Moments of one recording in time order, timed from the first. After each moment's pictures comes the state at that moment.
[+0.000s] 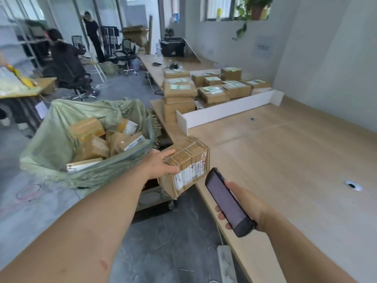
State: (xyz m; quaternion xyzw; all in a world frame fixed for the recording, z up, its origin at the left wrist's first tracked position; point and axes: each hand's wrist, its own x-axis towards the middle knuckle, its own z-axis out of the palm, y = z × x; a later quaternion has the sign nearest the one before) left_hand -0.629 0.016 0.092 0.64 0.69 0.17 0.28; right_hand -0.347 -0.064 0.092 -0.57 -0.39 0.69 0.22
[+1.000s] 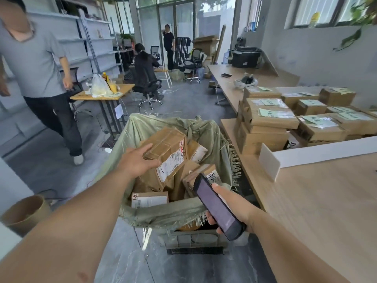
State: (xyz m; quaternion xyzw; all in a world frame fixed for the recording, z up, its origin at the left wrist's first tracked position) left_hand -0.959 0.108 0.120 0.43 0.84 0.28 0.18; right_hand -0.650 0.150 0.088 -0.46 -0.50 0.73 0.05
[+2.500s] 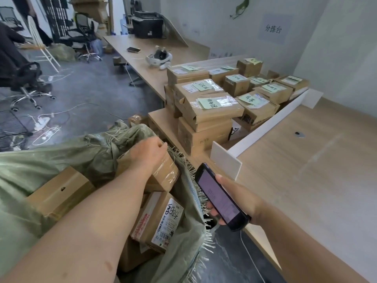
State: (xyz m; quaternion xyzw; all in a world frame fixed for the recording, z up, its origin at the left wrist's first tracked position) left_hand -0.874 0.425 0.083 0.65 0.74 0.15 0.09; right_hand -0.637 0.299 0.075 -0.59 -0.39 0.66 0.26
